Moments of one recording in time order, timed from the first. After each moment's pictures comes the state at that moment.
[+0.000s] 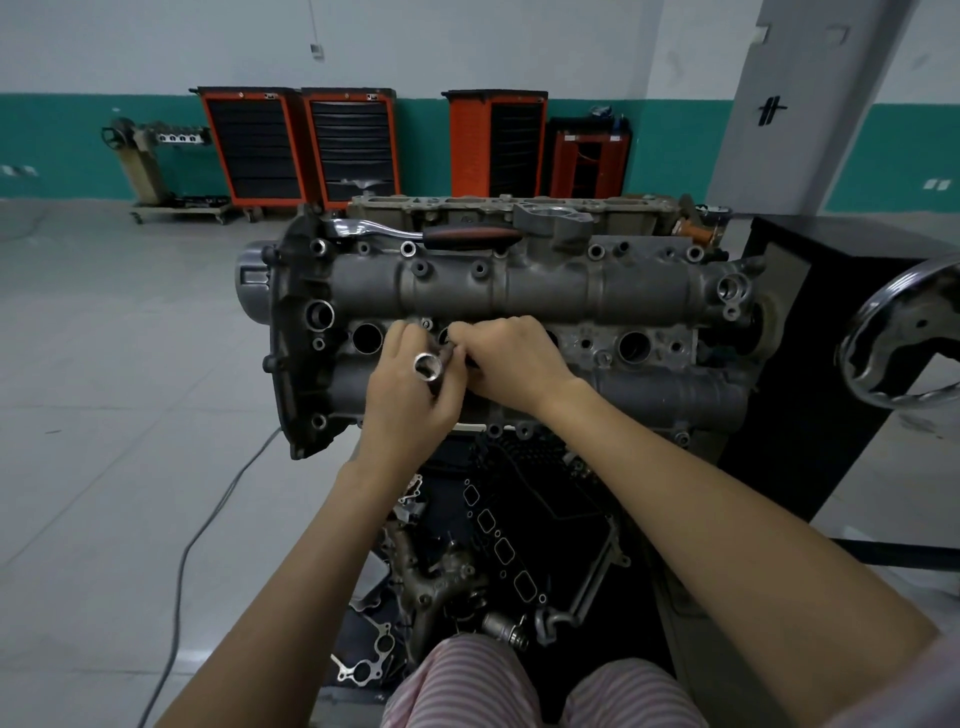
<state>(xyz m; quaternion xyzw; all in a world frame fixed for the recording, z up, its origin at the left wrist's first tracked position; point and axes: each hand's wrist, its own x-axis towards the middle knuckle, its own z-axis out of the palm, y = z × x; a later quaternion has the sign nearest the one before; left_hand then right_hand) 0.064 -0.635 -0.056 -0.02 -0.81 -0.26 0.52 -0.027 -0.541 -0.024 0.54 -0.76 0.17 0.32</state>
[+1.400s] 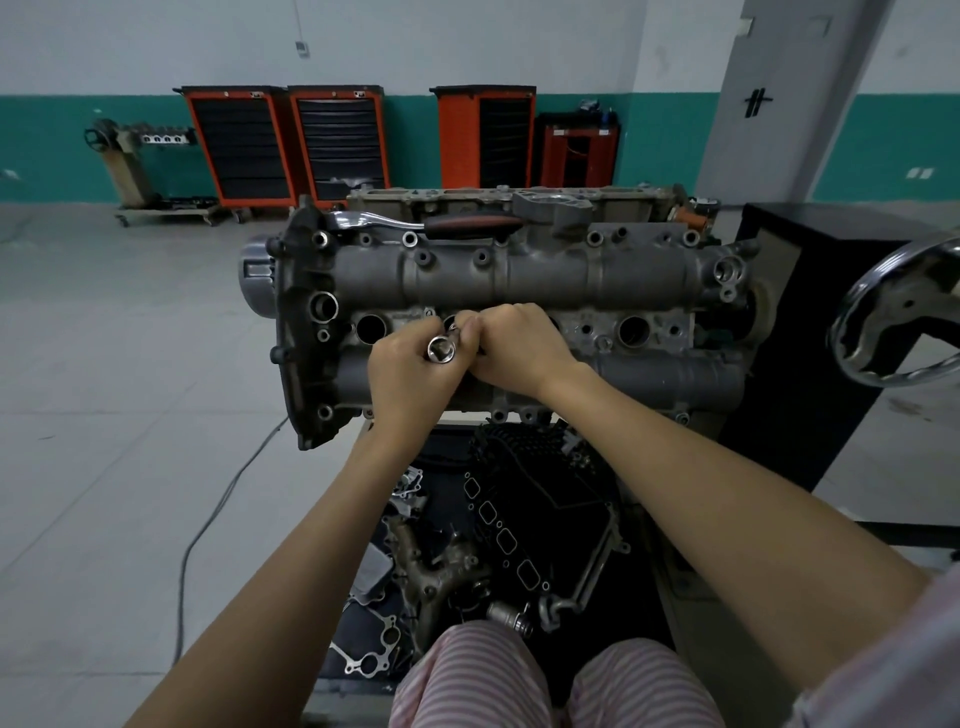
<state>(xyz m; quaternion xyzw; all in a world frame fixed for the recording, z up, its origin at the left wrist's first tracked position) 0.053 -0.638 -0.051 0.03 -0.79 -0.32 0.52 -0.031 -0.543 -0.026 0.50 -0.82 0.13 0.27</state>
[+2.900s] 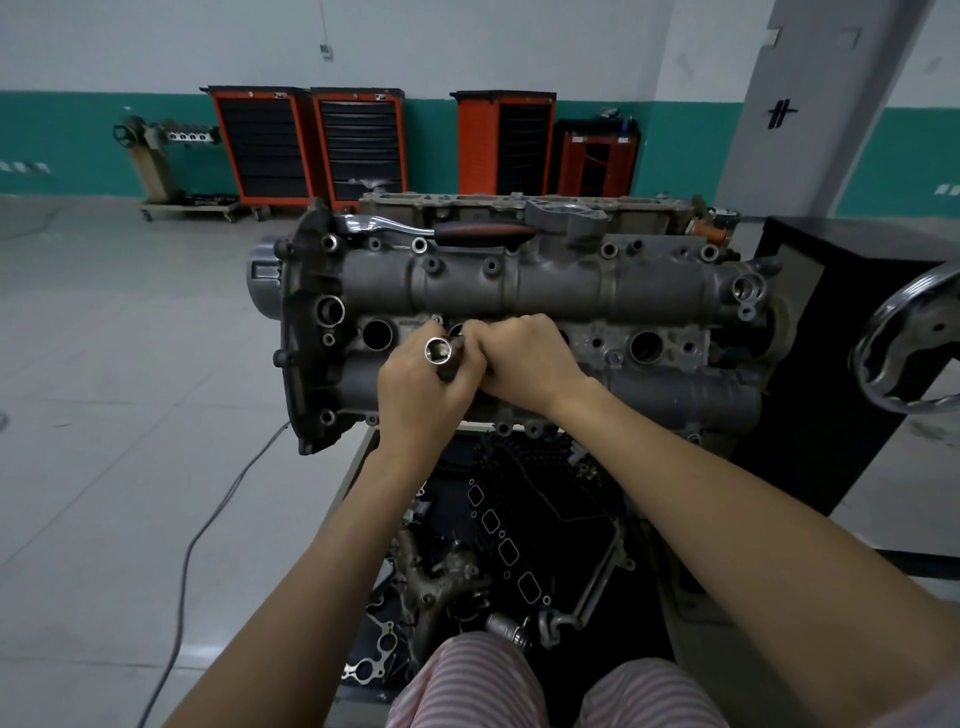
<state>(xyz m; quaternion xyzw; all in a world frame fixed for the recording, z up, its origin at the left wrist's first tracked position) 0.055 -0.631 -0.056 0.04 -0.80 -0.28 0.53 -0.027 -0.542 -0.026 0.53 -0.76 0.17 0.35</state>
